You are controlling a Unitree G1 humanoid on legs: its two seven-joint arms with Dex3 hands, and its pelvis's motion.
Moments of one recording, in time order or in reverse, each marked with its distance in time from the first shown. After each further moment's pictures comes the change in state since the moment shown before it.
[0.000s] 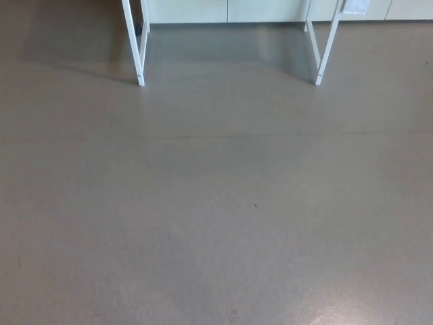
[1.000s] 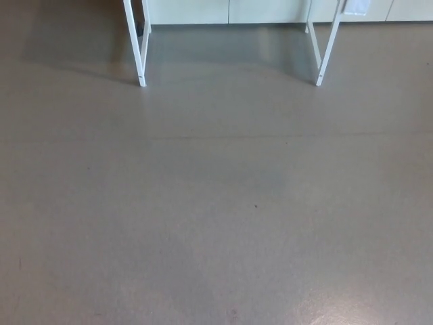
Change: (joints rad) left_arm 0.040 -0.030 0.117 0.311 -0.116 0.065 -0.015; right_arm 0.017 -0.093 0.066 0.261 0.032 0.018 0.133
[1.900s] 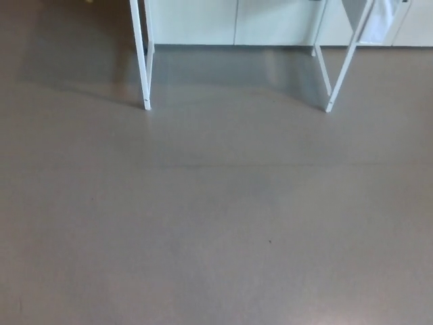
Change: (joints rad) left_arm 0.082 0.020 -0.115 0.048 0.028 -0.005 0.017; right_arm 0.023 -0.006 0.031 0.136 -0.040 -0.164 -0.080
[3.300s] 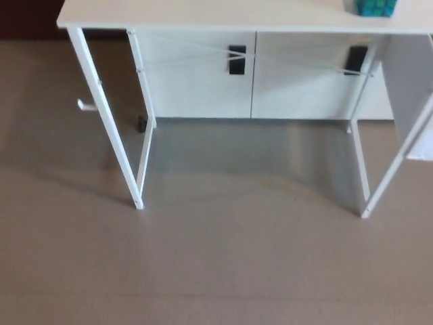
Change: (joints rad) left_arm 0.029 -0.027 0.036 0.034 -0.007 -0.054 -0.035; right_arm 0.008 0.007 -0.077 -0.004 0.035 -0.055 0.039
